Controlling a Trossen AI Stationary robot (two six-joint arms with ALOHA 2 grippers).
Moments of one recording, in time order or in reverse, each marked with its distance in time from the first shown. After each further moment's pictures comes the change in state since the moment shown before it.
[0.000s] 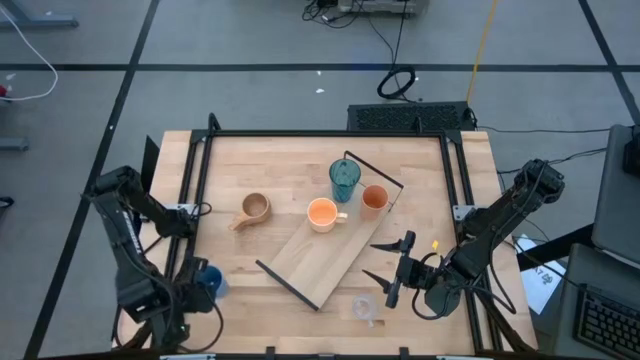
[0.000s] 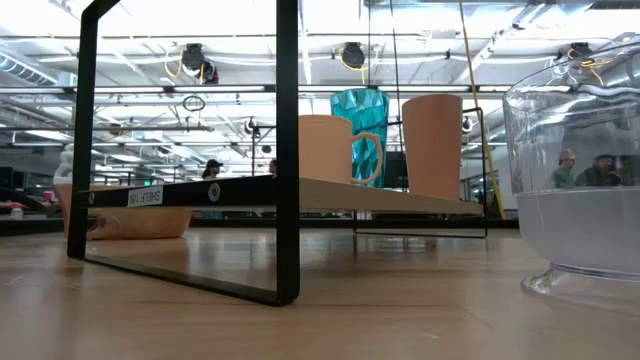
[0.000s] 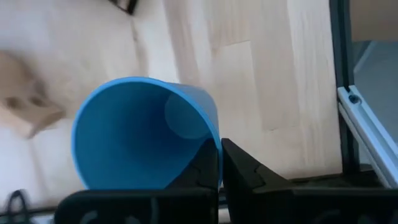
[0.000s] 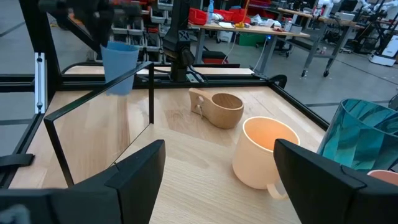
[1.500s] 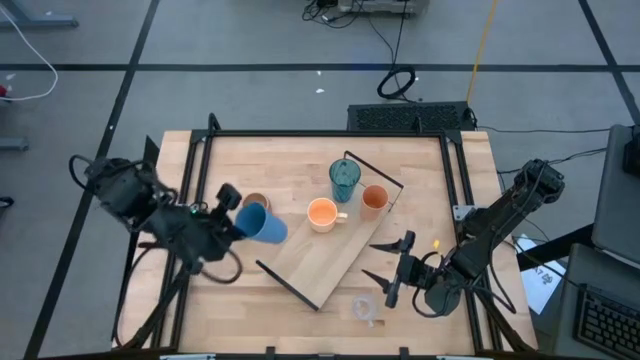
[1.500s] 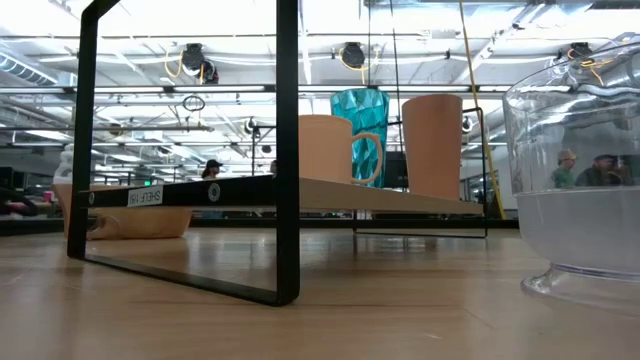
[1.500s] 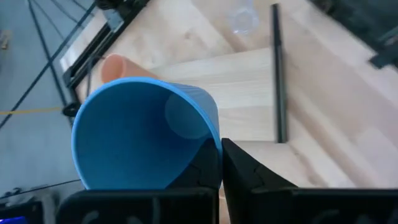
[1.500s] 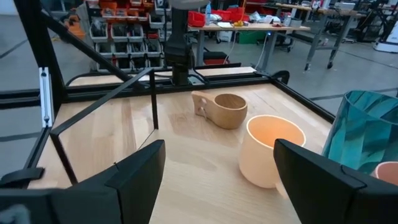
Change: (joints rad) left arm 0.511 -0.002 0.733 -0.215 -0.197 1.153; right arm -0.005 0.000 -0.001 0.020 -0.001 0.061
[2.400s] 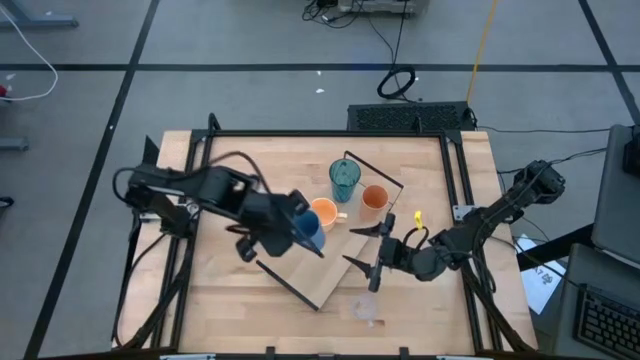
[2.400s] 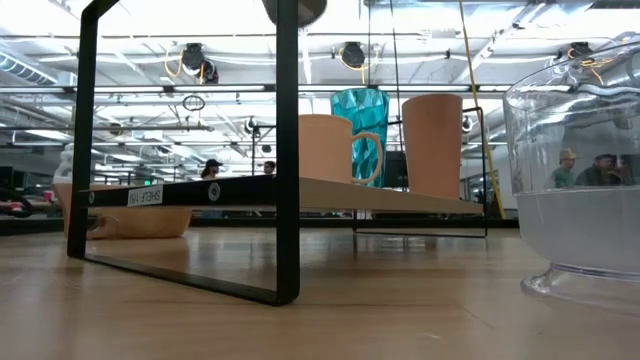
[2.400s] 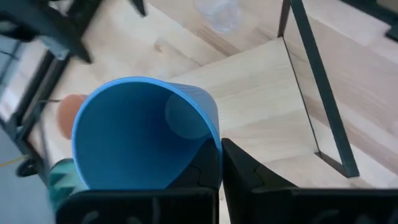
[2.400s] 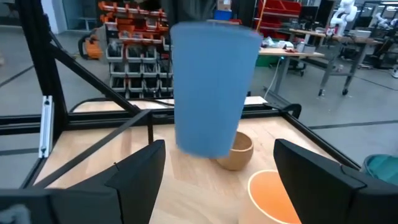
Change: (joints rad) left arm 0.330 0.225 -0.001 0.178 0.353 0.460; right arm -0.199 0.000 0.000 0.308 -0.237 -0.327
